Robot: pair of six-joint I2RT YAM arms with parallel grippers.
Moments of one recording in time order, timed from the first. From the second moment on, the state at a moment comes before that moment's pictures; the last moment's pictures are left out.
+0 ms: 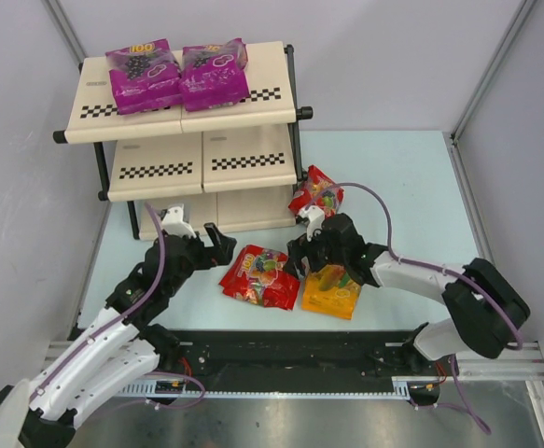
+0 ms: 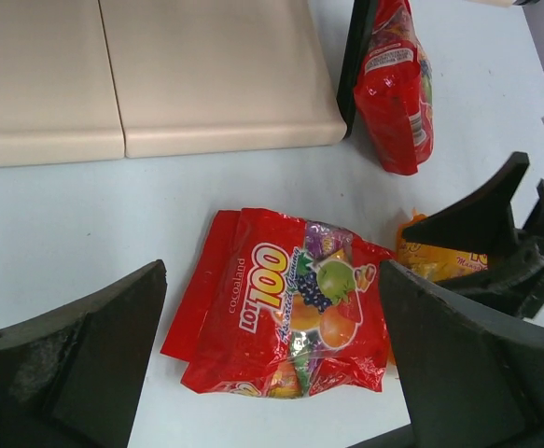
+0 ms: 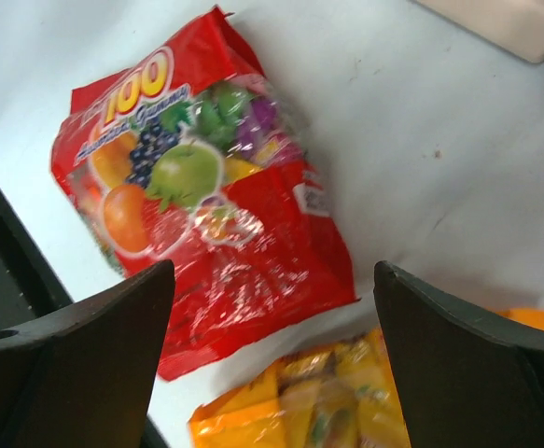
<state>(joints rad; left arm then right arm) -0.62 0.62 0.60 -0.37 -0.26 -0.57 0.76 1.39 0.69 0.11 -0.24 0.23</state>
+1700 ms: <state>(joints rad) -0.63 0.38 0.42 -0.37 -0.33 -0.71 1.02 1.16 0.61 0.09 0.03 0.31</state>
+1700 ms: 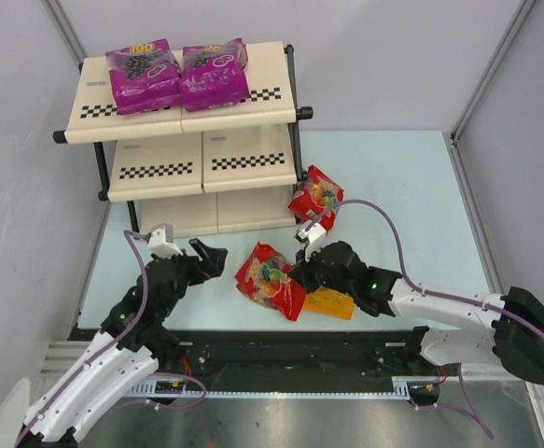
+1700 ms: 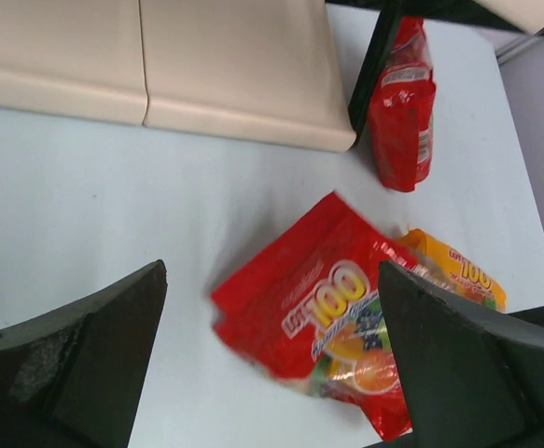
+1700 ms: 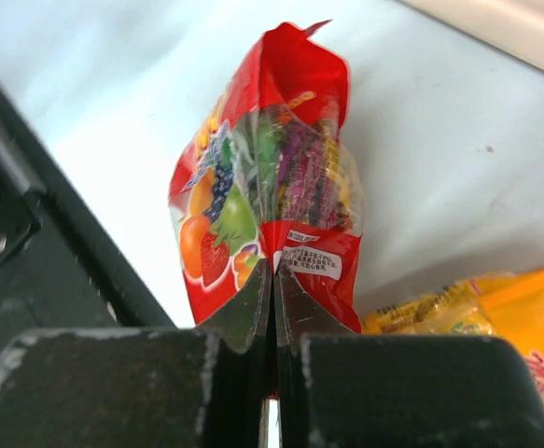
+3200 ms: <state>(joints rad) -1.29 0.61 0.30 -0.51 -0.54 -1.25 1.39 1.07 0.62 -0.12 0.86 0.97</state>
